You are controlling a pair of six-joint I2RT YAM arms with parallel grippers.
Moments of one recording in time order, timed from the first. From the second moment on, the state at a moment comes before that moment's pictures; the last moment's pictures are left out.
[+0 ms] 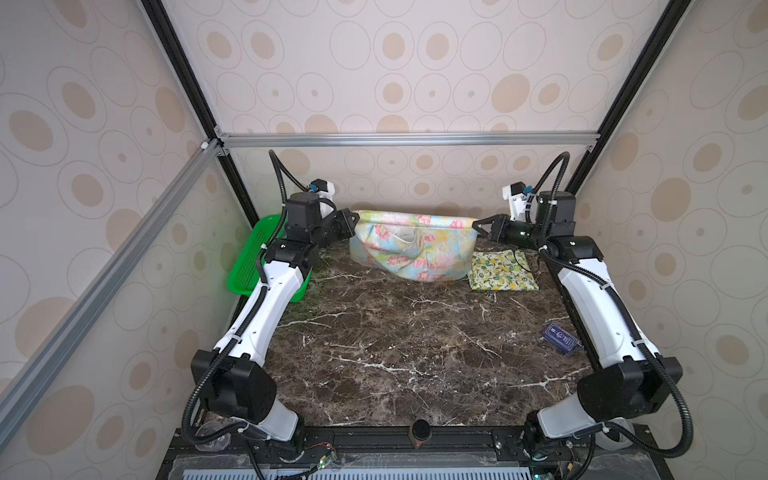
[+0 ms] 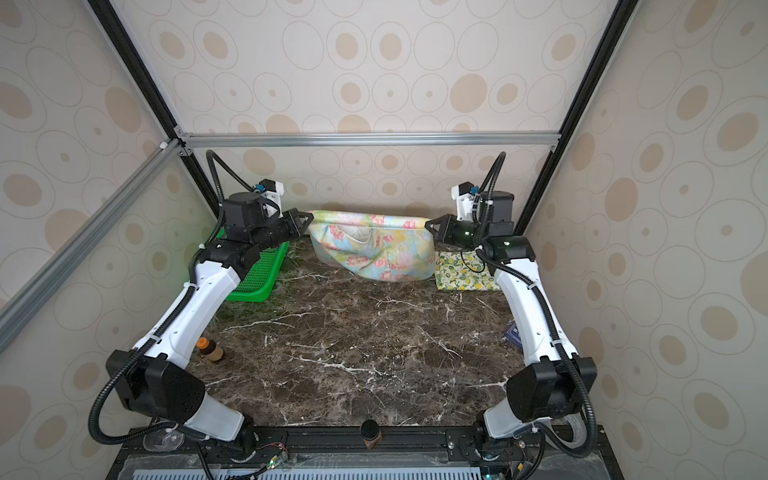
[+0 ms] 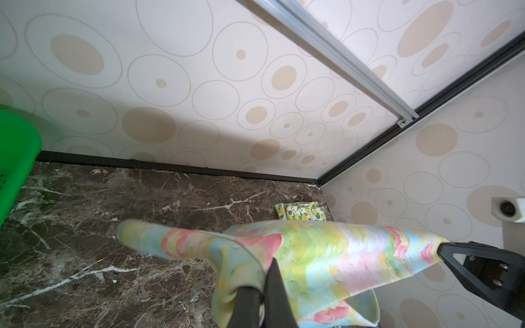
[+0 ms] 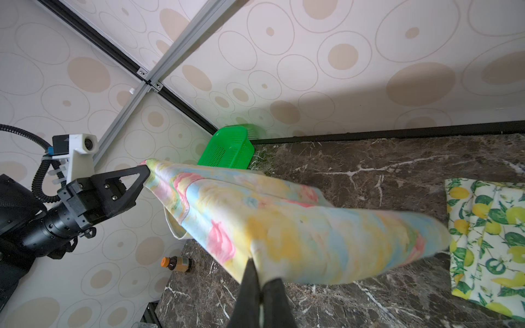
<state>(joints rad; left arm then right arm) -0.19 1.51 1.56 -0.34 0.32 -0.51 0.09 1.50 1.62 -0.54 -0.63 0.42</state>
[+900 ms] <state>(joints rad) -0.19 1.06 0.58 -0.43 0.26 -0.65 0.16 1.08 0.55 -0.41 -0.48 0.57</state>
